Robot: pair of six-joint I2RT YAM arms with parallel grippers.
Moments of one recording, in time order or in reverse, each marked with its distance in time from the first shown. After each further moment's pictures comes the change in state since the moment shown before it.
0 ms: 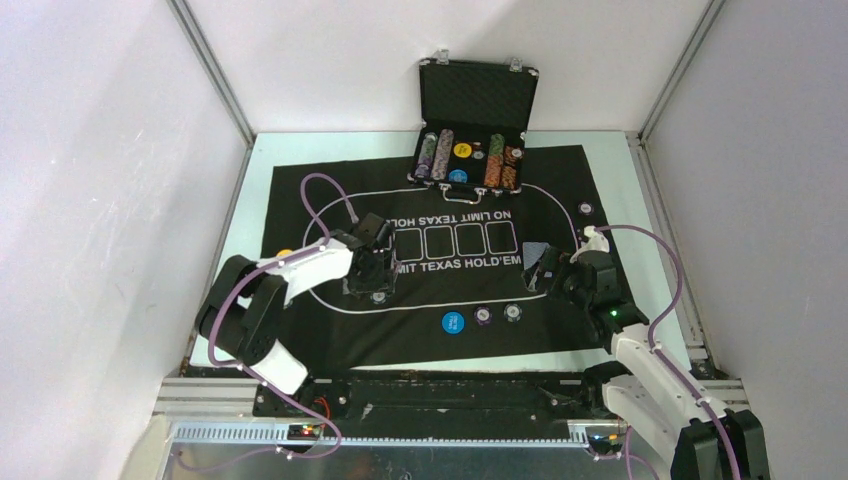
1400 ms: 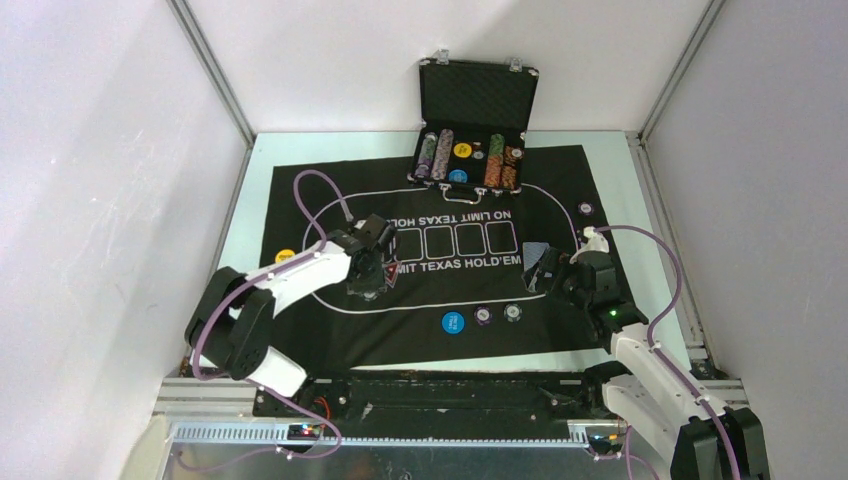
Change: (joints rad) left arm -0.053 -0.071 0.017 -0.087 -0.118 -0.090; right arm 0.000 0.010 -0.004 0.000 0.006 0.000
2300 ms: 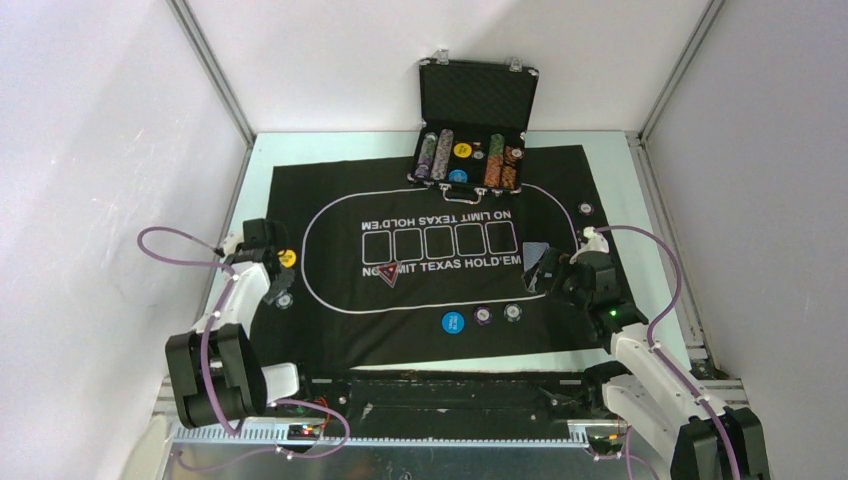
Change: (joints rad) left arm 0.761 -0.293 -0.196 0.077 -0.114 -0.101; right arm 0.000 0.000 -0.002 0.000 0.000 0.000
